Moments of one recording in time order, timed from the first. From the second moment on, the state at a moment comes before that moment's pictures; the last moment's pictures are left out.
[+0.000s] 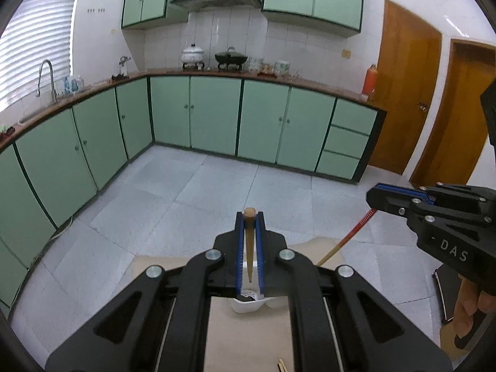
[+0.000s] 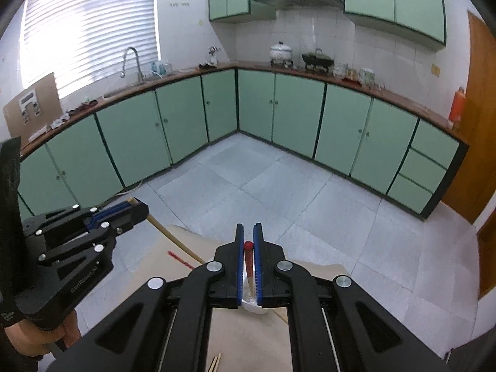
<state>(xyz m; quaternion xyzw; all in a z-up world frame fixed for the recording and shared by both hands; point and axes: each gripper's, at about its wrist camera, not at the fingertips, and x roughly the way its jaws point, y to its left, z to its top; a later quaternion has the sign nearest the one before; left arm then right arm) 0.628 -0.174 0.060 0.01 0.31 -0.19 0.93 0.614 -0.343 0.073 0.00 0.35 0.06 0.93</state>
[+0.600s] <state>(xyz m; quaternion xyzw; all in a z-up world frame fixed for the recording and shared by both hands) 0.627 -0.153 0.015 0.02 0.33 -0.19 0.92 0.583 -0.392 0.025 0.03 0.35 0.06 0.93</state>
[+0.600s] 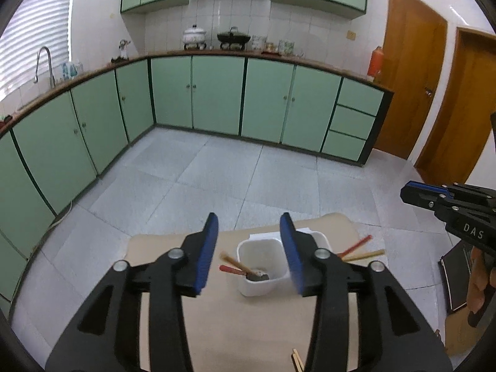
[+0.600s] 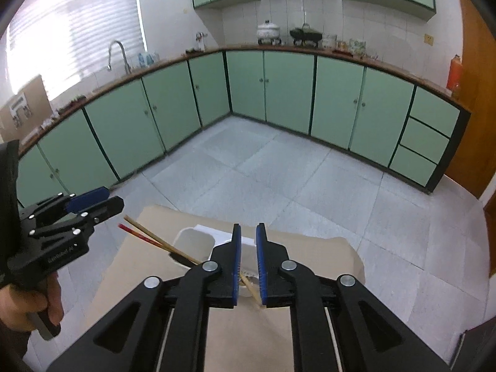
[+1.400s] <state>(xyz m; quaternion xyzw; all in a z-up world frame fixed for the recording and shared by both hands) 0.313 -0.054 -0.206 0.00 0.35 -0.18 0.92 0.259 -0.280 -0.252 -0.01 0.37 0.12 0.92</state>
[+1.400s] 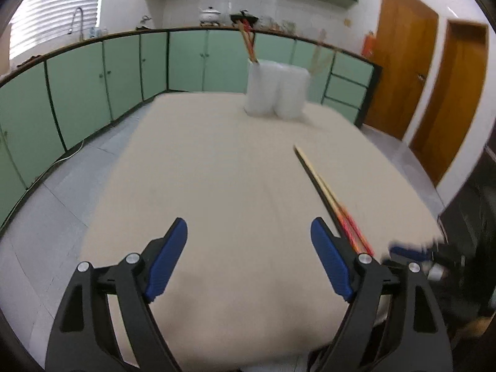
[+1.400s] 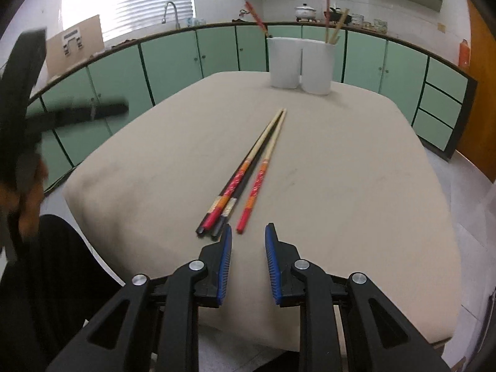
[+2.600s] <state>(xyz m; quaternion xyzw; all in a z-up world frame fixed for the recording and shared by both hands) 0.300 -0.134 -0.260 0.08 0.38 -0.24 0.89 0.275 -0.321 -0.263 0.04 0.38 0.11 0.92</state>
